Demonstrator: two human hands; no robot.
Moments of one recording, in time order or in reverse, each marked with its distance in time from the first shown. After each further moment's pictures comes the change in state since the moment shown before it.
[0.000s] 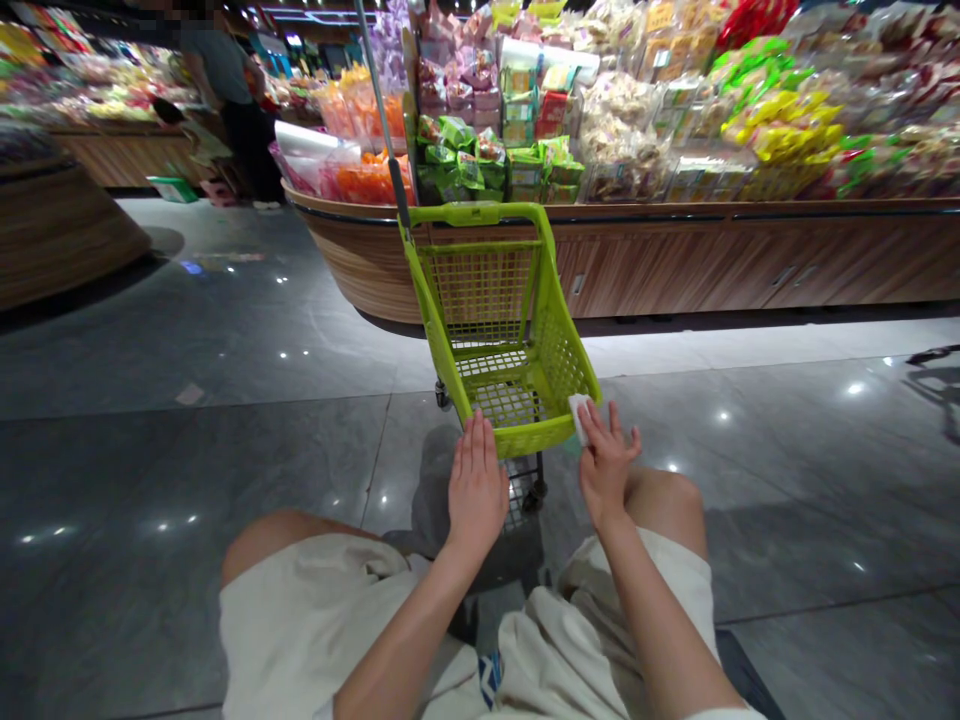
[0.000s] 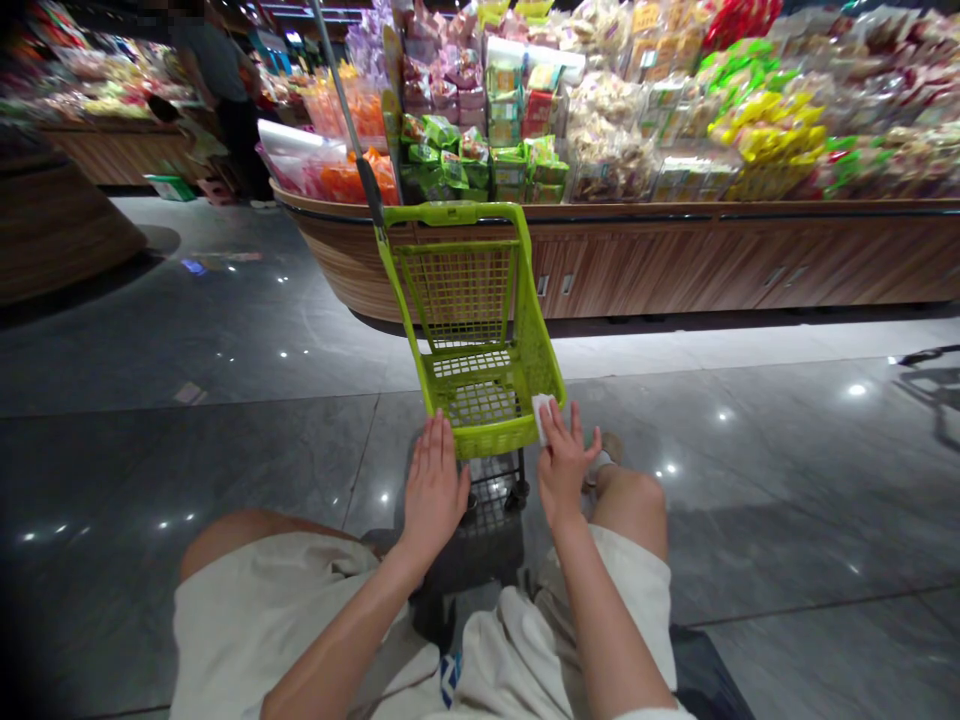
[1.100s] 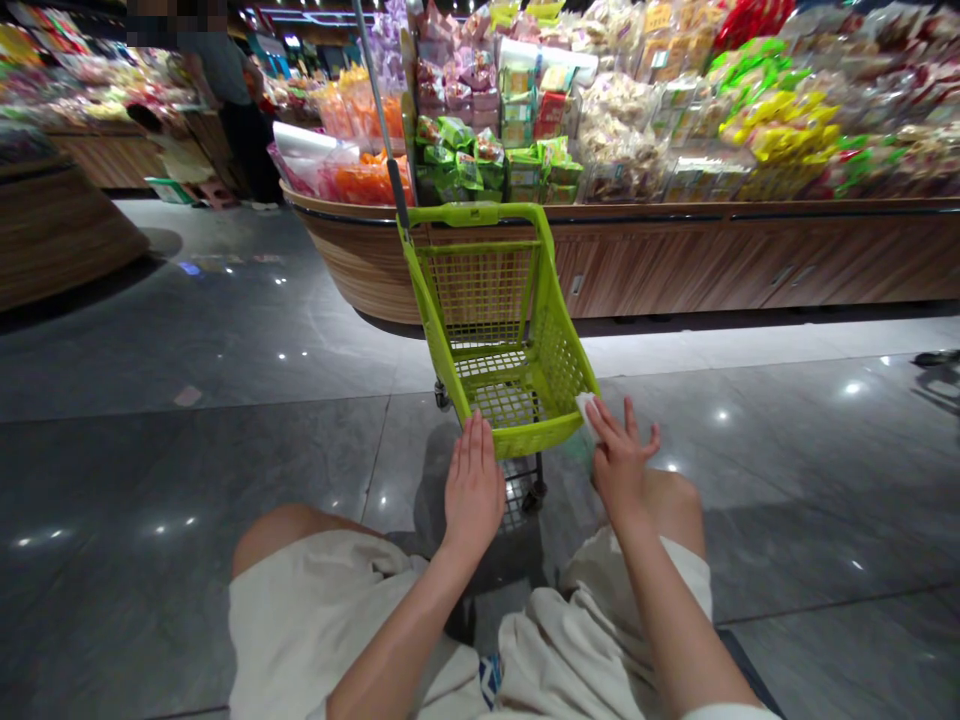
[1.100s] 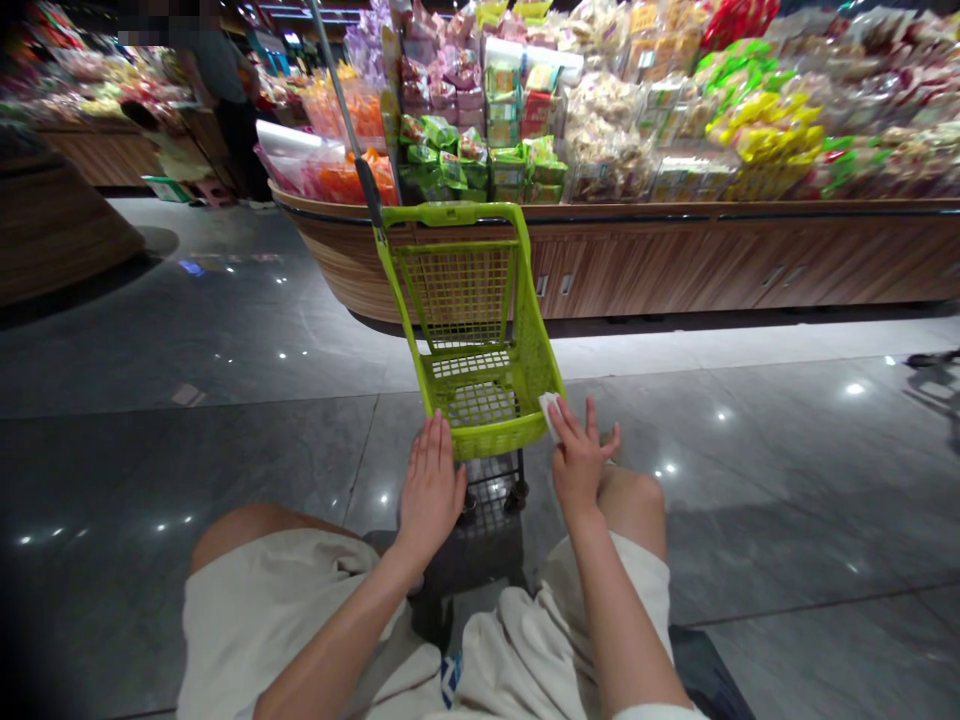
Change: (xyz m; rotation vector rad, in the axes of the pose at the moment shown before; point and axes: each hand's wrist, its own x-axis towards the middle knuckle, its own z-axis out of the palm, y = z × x) left_hand -0.001 -0.004 -0.002 -0.007 0.003 0.027; right_hand 0.006 0.014 -0.006 -0.008 0.011 -0.015
